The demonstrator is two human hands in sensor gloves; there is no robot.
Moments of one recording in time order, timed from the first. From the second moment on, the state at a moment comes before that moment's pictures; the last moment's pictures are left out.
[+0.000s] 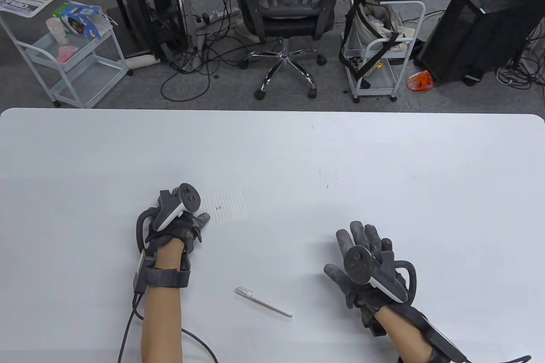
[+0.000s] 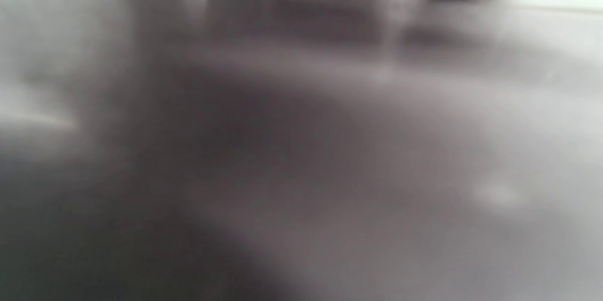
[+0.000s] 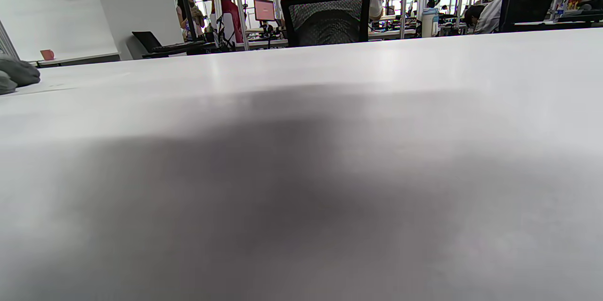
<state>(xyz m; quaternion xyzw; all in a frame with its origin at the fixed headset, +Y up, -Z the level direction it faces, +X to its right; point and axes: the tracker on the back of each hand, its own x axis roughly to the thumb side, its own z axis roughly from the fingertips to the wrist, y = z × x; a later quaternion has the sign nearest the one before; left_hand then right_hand) -0.240 -0.781 -0.403 -0.20 0.10 0.06 0.97 0.180 -0.738 -0.274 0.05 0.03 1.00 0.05</state>
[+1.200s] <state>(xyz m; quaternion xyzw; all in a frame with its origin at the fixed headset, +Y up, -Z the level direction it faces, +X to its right) -0.253 -0.763 -0.392 -0.04 0.12 0.18 0.98 0.181 -0.738 -0.275 0.05 0.03 1.00 0.05</state>
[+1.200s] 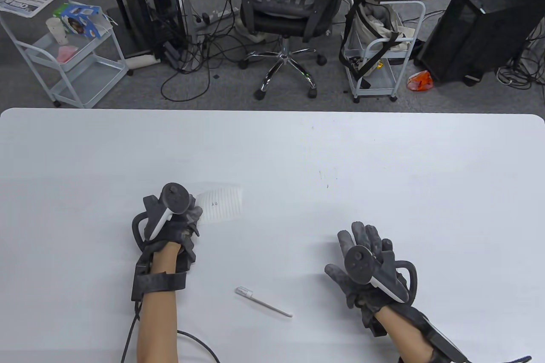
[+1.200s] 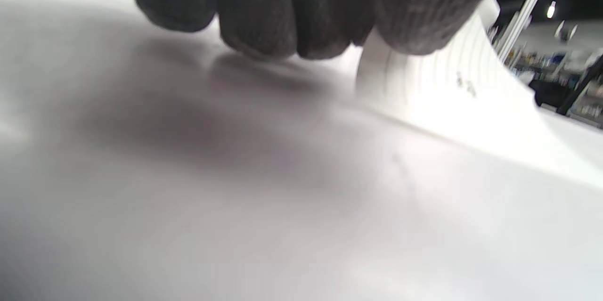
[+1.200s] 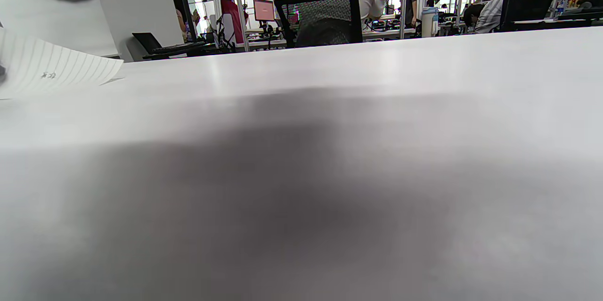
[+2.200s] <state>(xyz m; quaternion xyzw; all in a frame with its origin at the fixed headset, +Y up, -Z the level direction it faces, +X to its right) -0.167 -0.744 -0.361 -0.27 -0.03 0.44 0.86 0.188 -0.736 -0.276 0.04 0.03 1.00 0.06</state>
